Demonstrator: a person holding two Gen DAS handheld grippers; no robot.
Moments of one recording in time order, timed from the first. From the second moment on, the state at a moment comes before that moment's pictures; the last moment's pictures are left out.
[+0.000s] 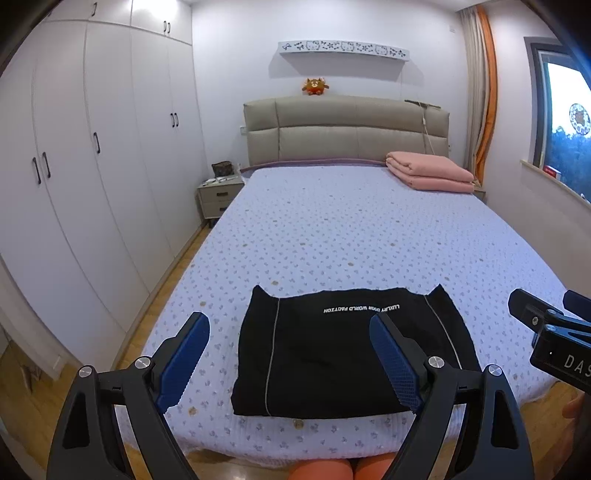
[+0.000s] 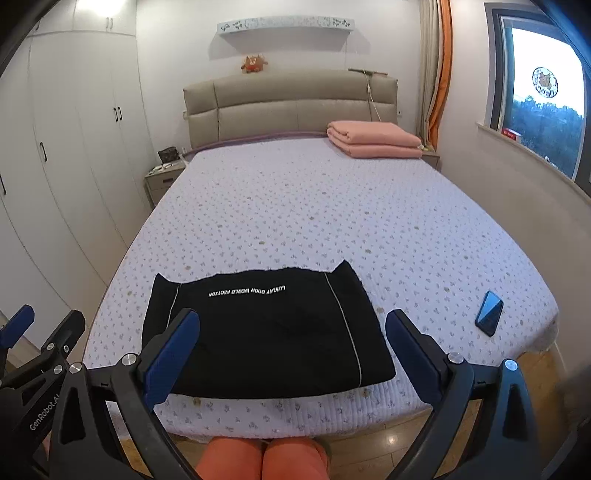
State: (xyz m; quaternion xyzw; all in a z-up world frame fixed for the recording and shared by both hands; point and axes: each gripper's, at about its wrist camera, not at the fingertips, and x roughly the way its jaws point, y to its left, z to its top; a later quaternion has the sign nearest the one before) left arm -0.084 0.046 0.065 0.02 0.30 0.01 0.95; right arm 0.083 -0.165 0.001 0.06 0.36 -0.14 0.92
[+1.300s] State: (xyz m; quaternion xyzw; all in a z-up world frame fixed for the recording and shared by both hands) left arm -0.093 0.032 0.066 0.03 0.31 0.00 0.95; right arm 0.081 -0.161 0.002 0.07 0.37 -0.13 0.92
